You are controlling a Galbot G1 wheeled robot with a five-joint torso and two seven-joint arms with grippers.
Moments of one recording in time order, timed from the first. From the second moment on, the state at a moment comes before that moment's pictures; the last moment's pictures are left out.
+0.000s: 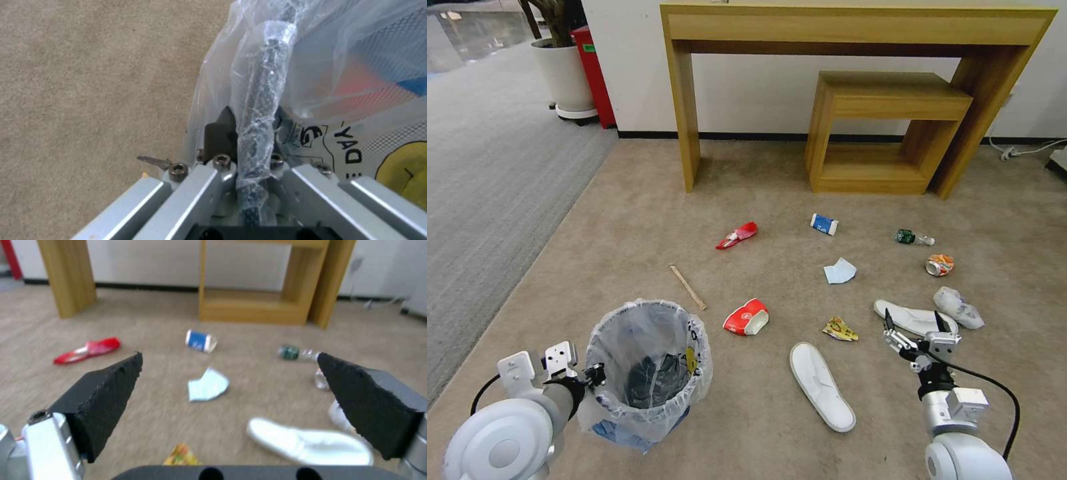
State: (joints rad) left arm 1.59 -0.96 -0.68 -2.34 -1.42 0.66 -0.93; right arm -1.58 1.34 0.69 1.96 0.22 0.05 0.05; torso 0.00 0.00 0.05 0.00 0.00
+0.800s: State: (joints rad) left arm 1.62 -1.01 -0.68 -2.33 -1.35 0.66 -0.91; right arm -1.66 1.10 0.48 2.00 0.36 -0.17 0.16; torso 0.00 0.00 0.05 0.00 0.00
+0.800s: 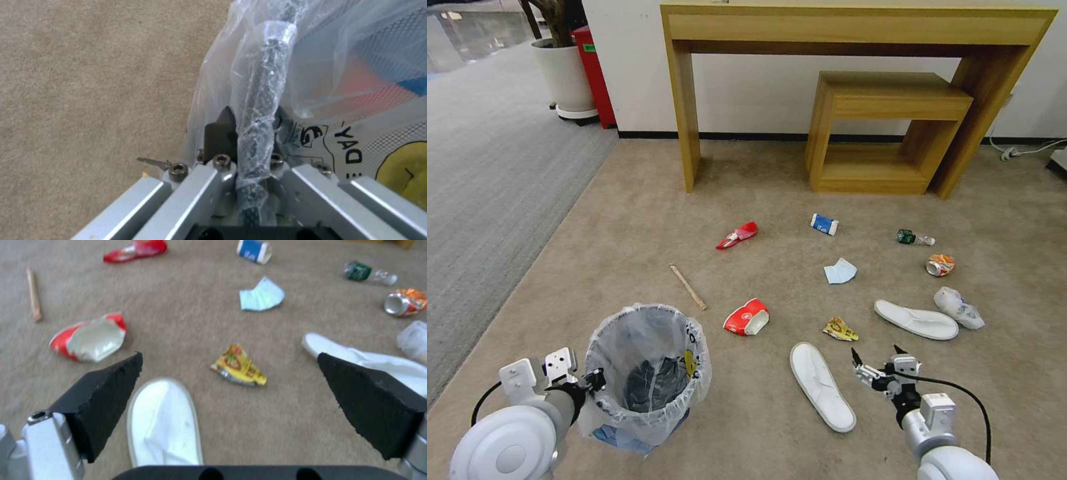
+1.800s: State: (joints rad) left arm 1.63 -1.05 -0.68 -2.33 -1.32 0.66 -0.89; right arm -1.70 0.98 0.36 1.97 0.37 -0.21 0.22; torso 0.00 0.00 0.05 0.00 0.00
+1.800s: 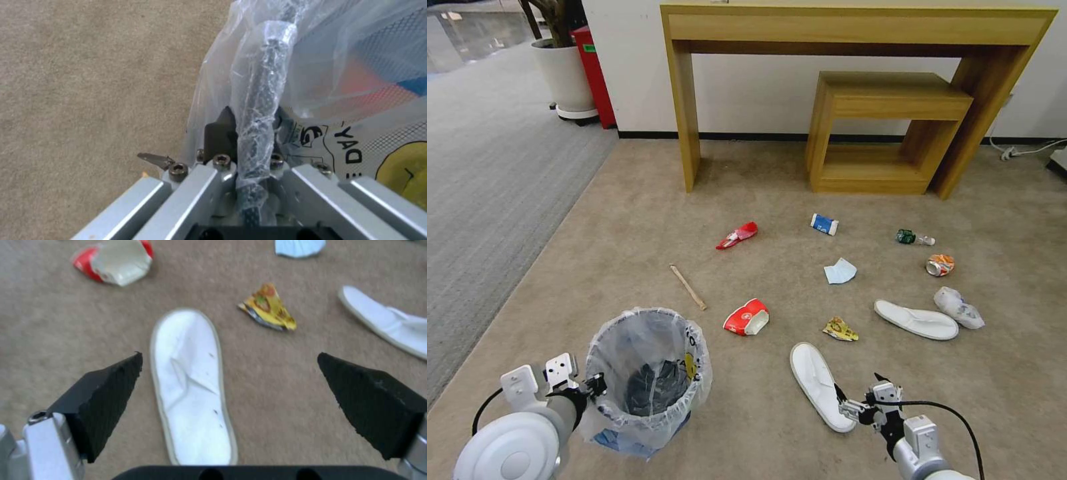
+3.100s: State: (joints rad) left arm 1.61 -1.06 -0.67 -2.30 -1.31 0.66 -0.89; right arm -1.56 1.03 0.26 1.81 0.35 -0.22 0.18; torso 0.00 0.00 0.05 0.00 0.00
